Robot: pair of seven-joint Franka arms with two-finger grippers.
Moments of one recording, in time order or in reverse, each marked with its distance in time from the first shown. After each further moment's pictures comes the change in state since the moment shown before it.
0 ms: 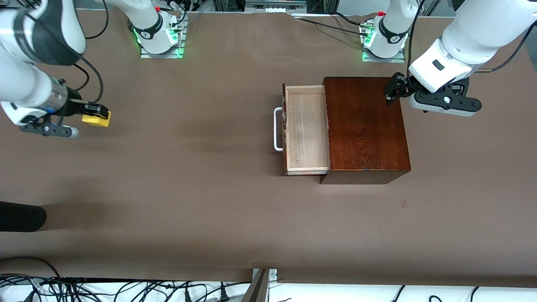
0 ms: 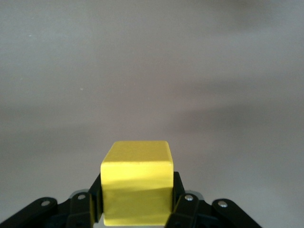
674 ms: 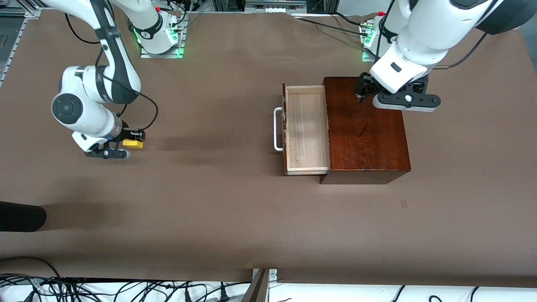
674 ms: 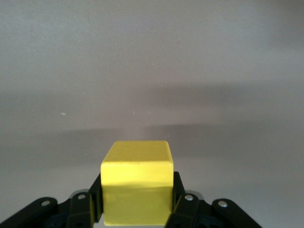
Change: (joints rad) left arm -0.120 0.042 -0.006 0.000 0.000 -0.002 -0.239; right arm -0.377 0.217 0.445 -0.151 0.000 0.398 -0.023
